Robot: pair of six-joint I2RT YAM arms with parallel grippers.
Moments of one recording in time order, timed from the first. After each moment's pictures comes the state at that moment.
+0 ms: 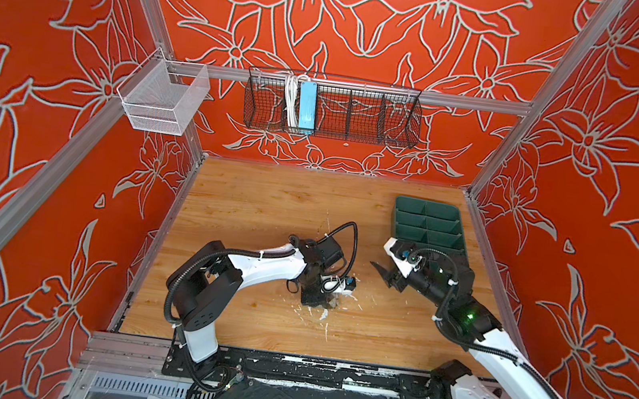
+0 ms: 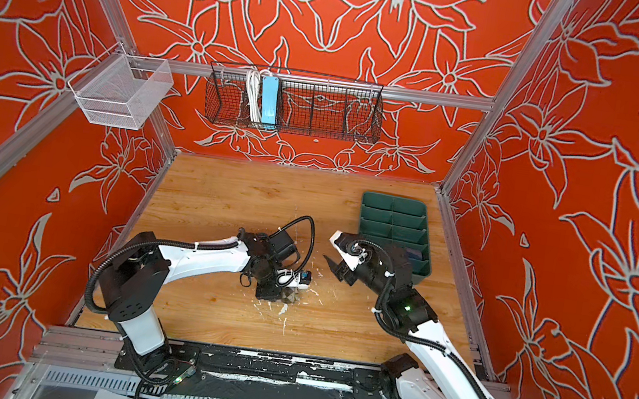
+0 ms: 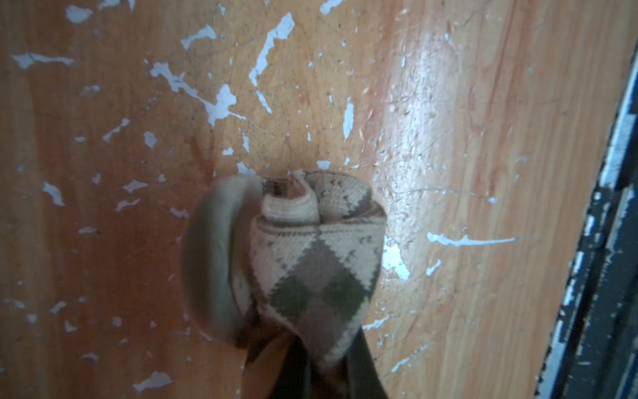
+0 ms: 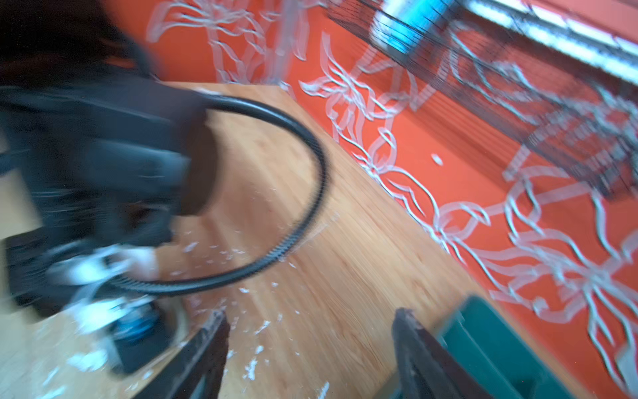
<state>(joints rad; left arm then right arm) -0.77 1.77 1.14 -0.78 0.26 0.59 0.50 0.79 0.61 -0.10 -0.37 -0.49</state>
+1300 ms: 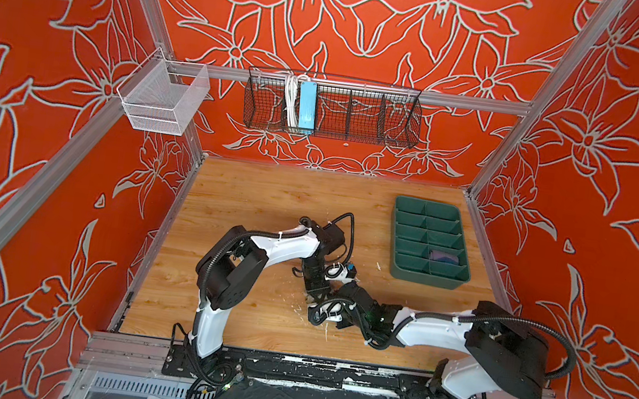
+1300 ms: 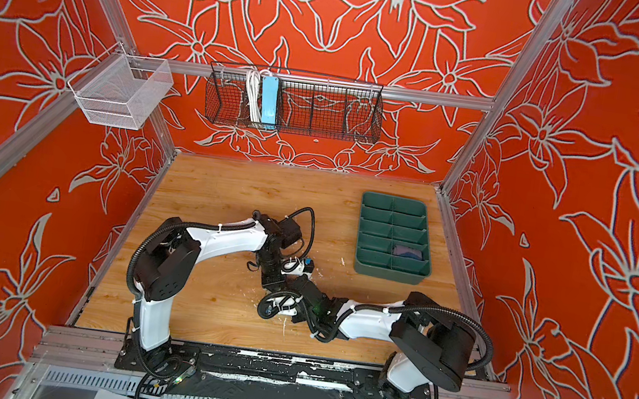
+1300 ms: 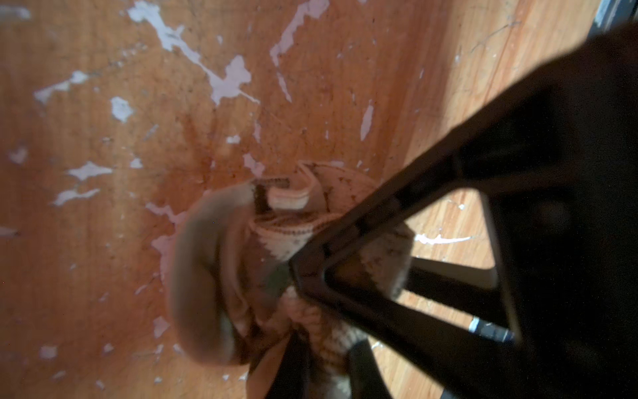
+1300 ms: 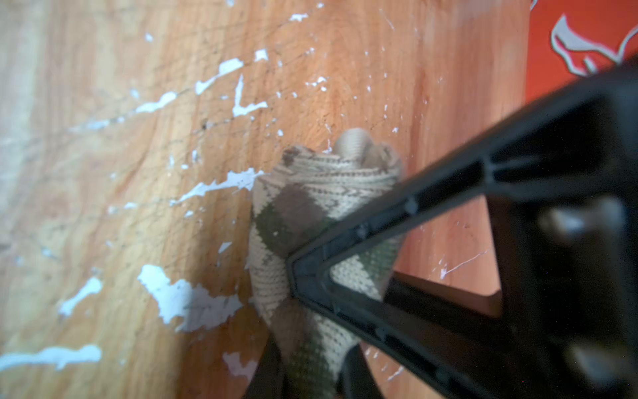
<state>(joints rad) -0.69 1.93 1.35 -1.01 0.38 0.56 1.04 1.52 0.57 0.16 0.18 -0.87</state>
